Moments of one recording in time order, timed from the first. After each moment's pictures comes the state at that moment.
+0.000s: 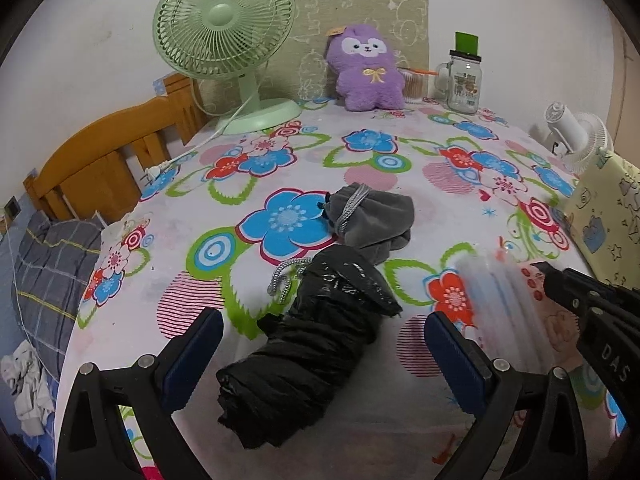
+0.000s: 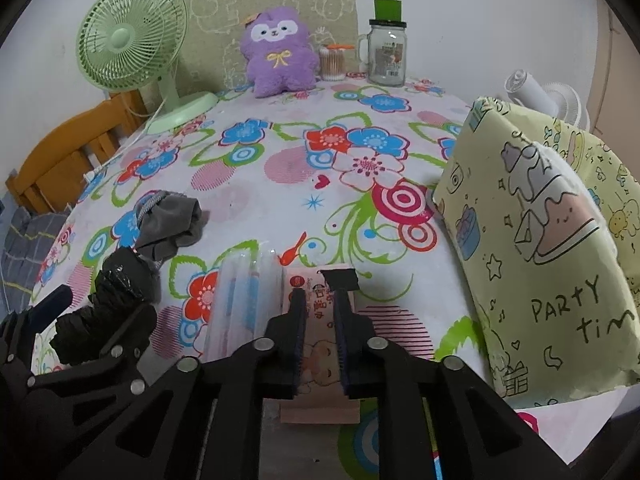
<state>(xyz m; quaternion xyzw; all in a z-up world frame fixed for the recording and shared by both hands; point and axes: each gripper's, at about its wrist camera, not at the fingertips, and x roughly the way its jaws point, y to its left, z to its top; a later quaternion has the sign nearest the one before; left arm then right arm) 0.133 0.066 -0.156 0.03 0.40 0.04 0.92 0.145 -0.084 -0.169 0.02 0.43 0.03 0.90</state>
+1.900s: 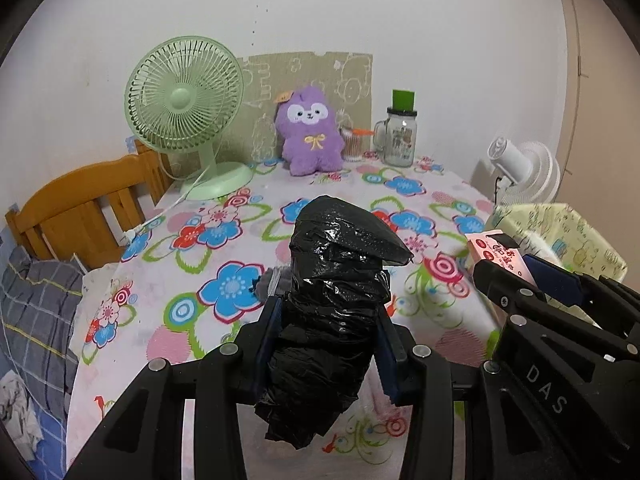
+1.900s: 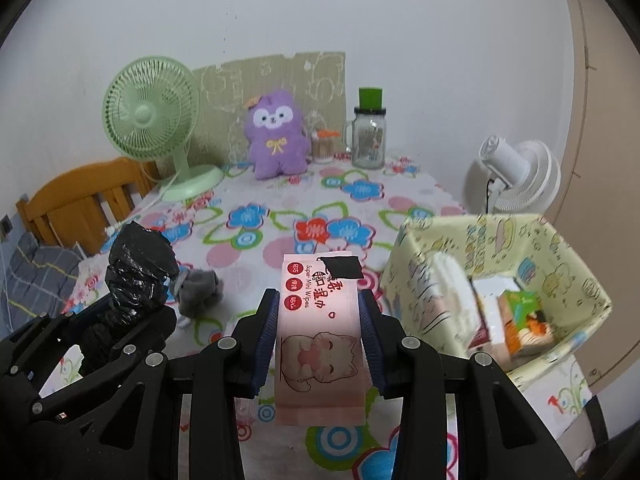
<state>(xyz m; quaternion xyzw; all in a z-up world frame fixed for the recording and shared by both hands) 0.099 0.017 -0.078 0.03 0.32 -0.03 0.94 0.104 -0.108 -0.085 0.01 0.32 0.02 0.95</state>
